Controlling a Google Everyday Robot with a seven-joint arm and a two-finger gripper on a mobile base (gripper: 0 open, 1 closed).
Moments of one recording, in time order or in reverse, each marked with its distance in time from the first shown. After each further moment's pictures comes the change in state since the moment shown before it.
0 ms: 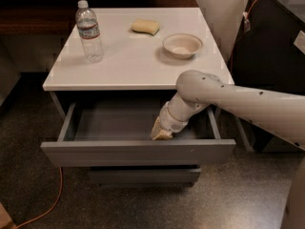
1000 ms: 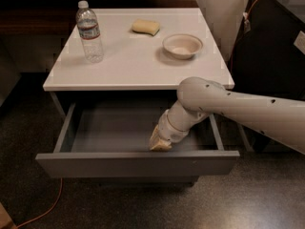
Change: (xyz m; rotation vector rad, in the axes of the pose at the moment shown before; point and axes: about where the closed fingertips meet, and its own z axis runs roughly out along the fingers) arm -0.015 0.048 -0.007 -0.026 -0.022 0.037
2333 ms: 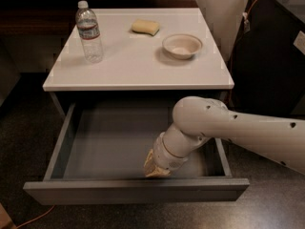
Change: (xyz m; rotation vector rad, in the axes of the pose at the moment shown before) arm -0.020 0.099 0.001 -0.078 0.010 -0.095
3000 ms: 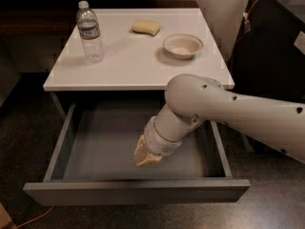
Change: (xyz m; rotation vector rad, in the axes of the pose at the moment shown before) arm -0.046 -0.011 -0.040 0.020 -0.013 -0.083
